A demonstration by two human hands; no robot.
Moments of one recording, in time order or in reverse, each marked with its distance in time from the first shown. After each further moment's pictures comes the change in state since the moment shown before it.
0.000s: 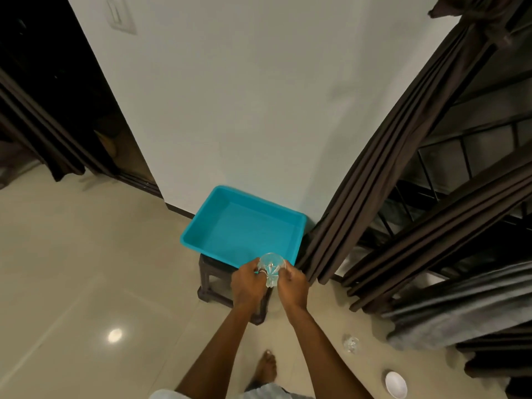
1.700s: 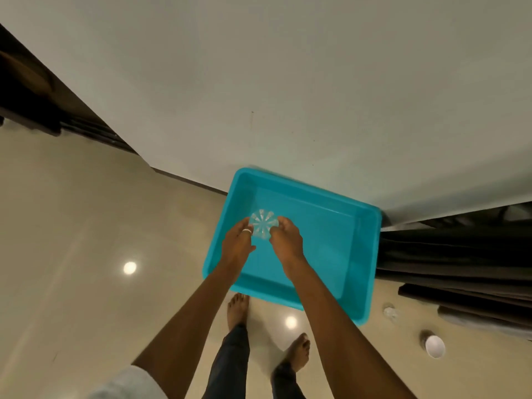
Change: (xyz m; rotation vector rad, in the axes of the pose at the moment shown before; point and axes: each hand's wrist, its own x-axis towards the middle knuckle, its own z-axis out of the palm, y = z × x) left_hand 0.397 -0.122 -0.042 -0.482 -0.325 -0.505; right_hand 0.271 -0.050 0.308 -0.056 -0.155 0.437
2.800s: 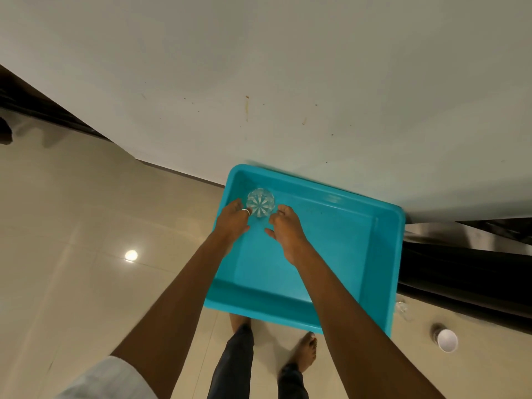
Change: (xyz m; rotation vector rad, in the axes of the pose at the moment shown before) left_hand 0.110 0.031 0.003 0.214 -0.038 -0.110; right_hand 0.082 -0.021 0.020 0.294 -0.134 0.164
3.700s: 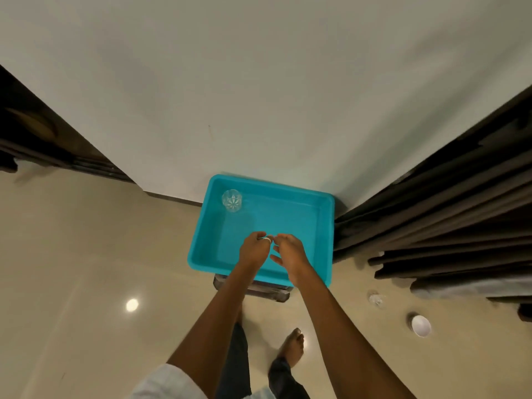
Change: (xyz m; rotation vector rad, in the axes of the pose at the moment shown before) left_hand -0.226 -0.052 0.101 0.224 -0.022 0.110; right_hand -0.199 0.060 -0.133 0.139 0.049 -0.057
